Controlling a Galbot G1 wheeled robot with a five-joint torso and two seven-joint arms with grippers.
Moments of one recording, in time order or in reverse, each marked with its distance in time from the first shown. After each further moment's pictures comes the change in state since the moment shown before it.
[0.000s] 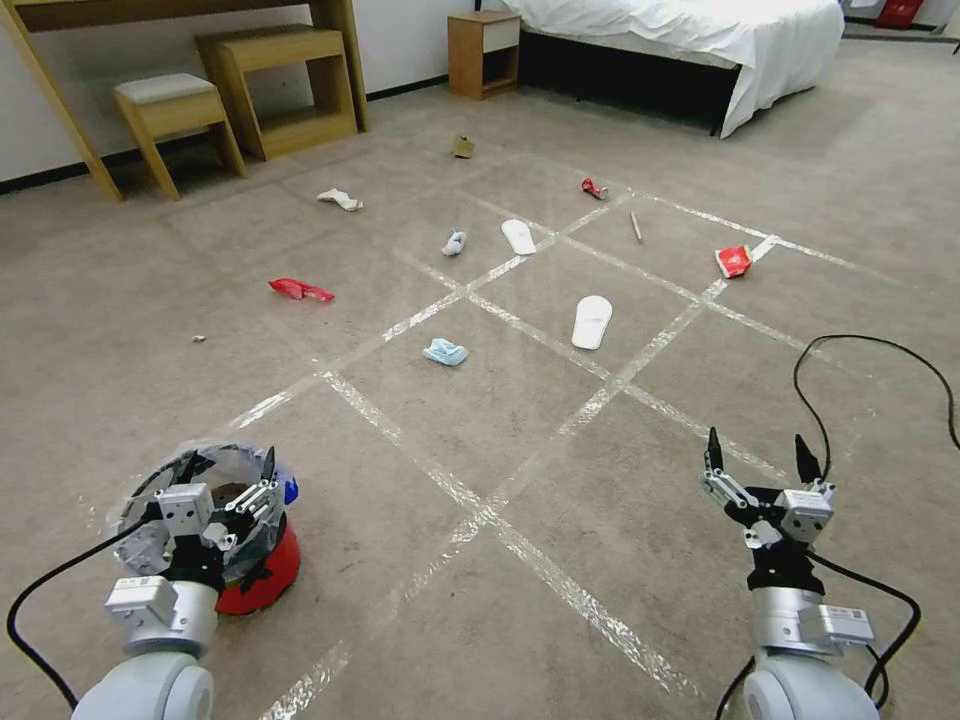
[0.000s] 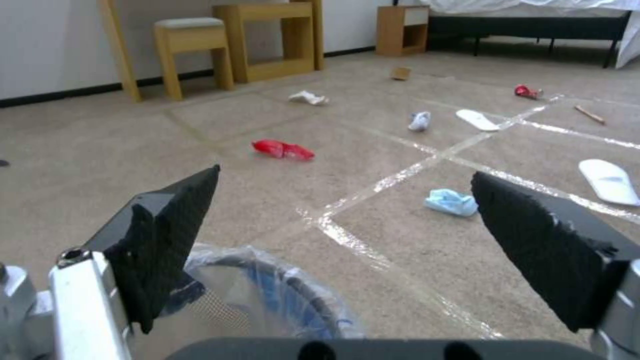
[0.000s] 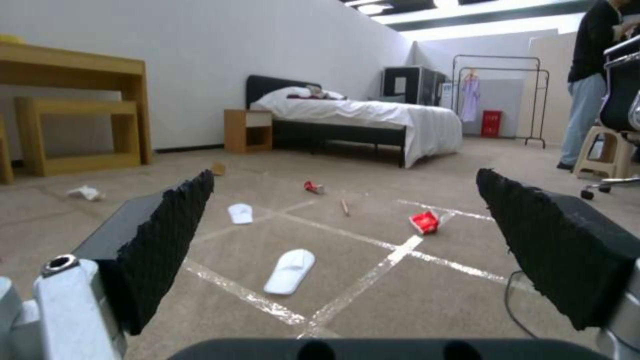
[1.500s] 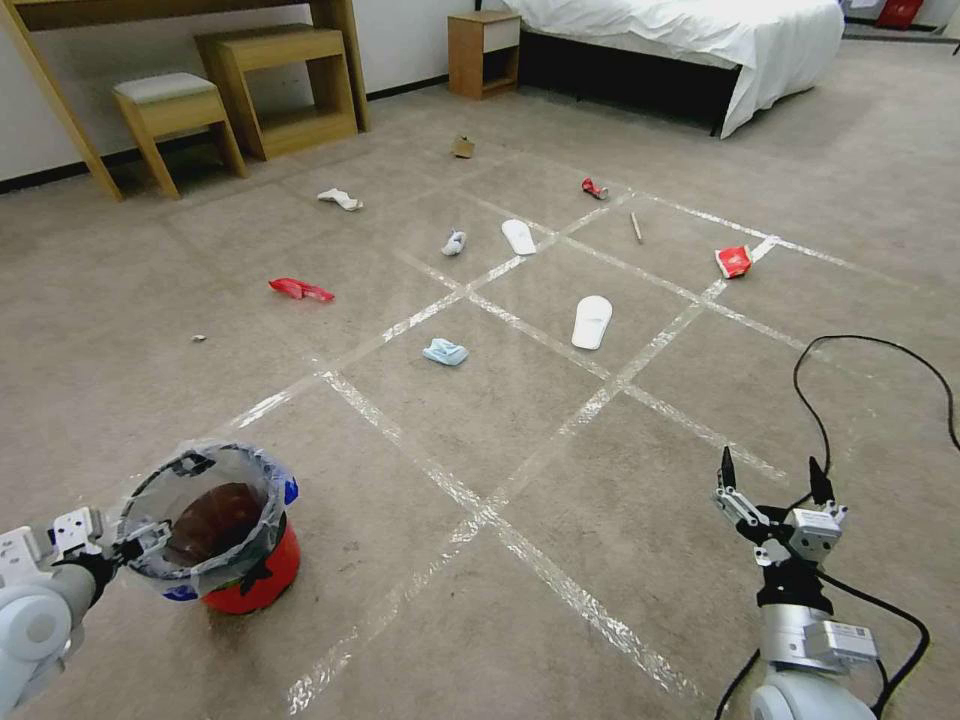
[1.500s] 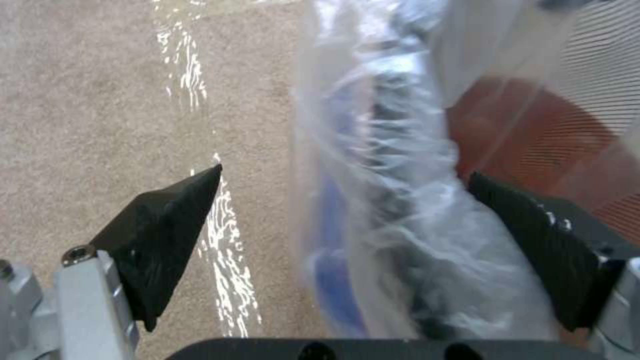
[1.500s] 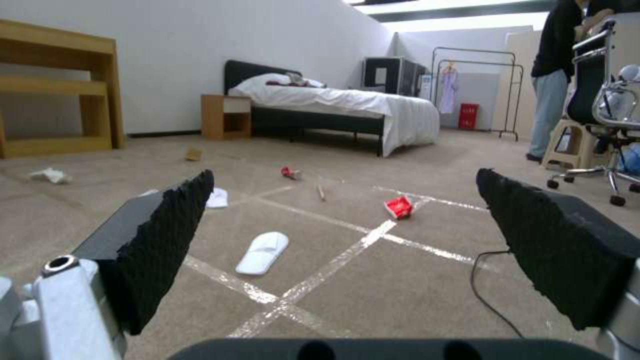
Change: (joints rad) left arm -0.073 0.521 -0.074 0.373 -0.865 0.518 -0.388; right arm -0.019 0.019 0.034 -0.054 -0.019 0.037 0.012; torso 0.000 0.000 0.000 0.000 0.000
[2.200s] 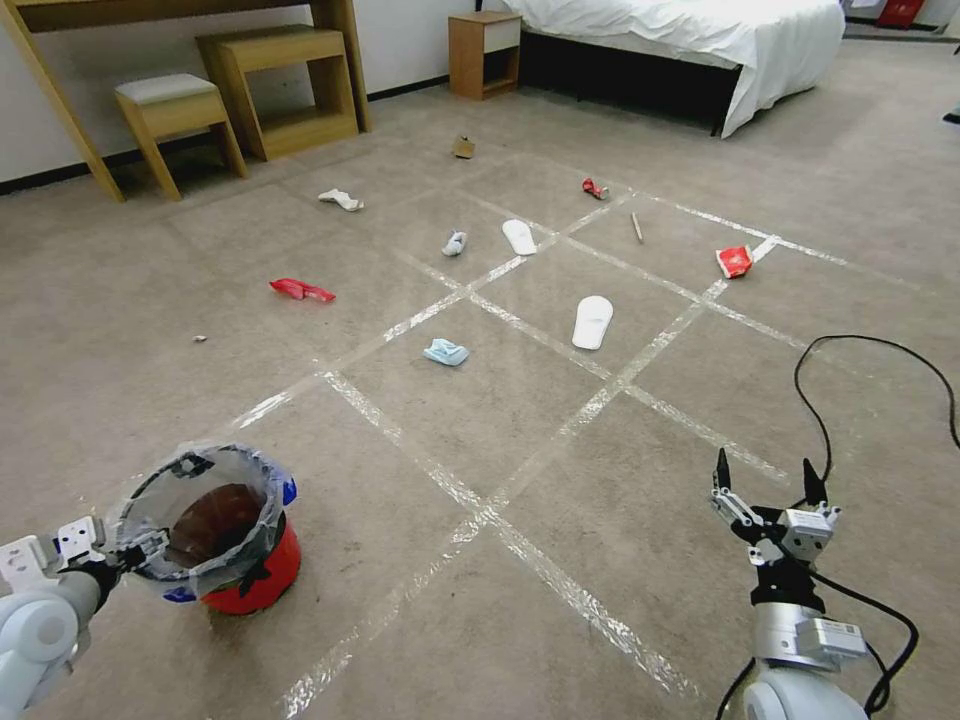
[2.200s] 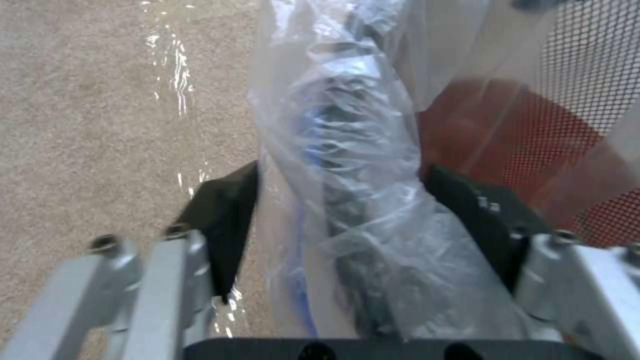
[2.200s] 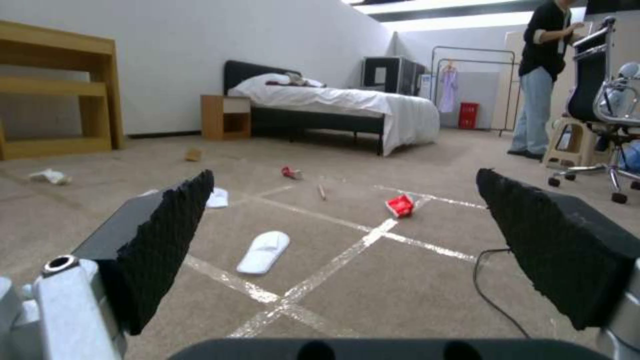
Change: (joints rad) left arm -0.009 -0.006 0.029 0.004 0.014 -0.011 0.010; right arm 0.020 0.006 -0.008 -0.026 -0.006 0.009 0.000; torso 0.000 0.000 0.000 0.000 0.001
